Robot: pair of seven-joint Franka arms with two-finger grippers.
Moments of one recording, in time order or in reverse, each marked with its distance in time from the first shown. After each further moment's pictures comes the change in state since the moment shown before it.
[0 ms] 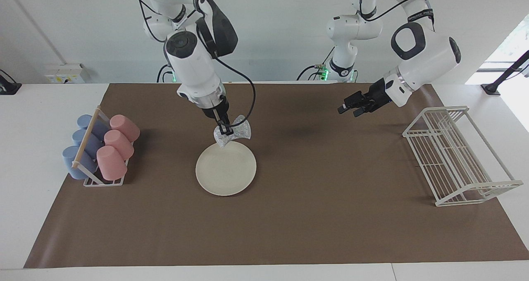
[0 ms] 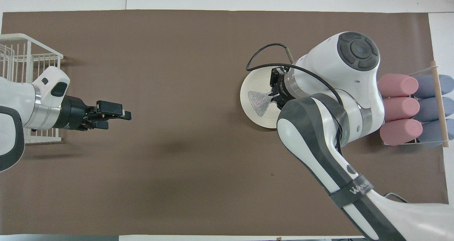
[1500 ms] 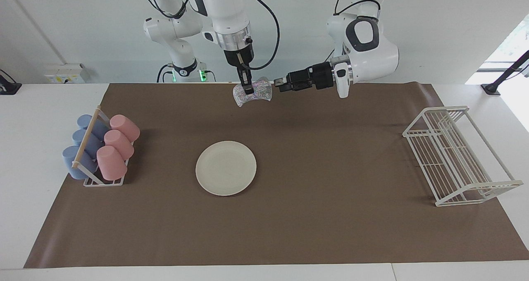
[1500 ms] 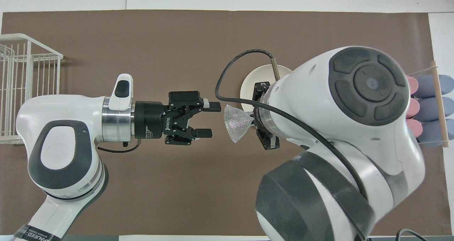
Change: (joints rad) left arm -0.340 -0.006 -0.004 -0.033 -0.722 0.185 -0.170; right arm 0.129 -0.110 0.031 0.031 -0.044 -0.094 0.285
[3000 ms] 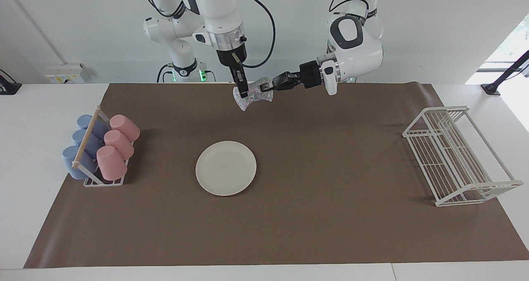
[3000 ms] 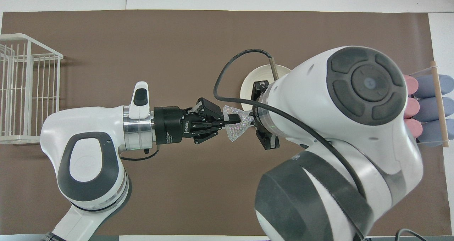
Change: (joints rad) left arm -0.086 0.000 0.006 -0.008 -0.073 0.136 0.029; right arm -0.055 -0.025 -0.009 -0.002 -0.012 -0.077 -0.308
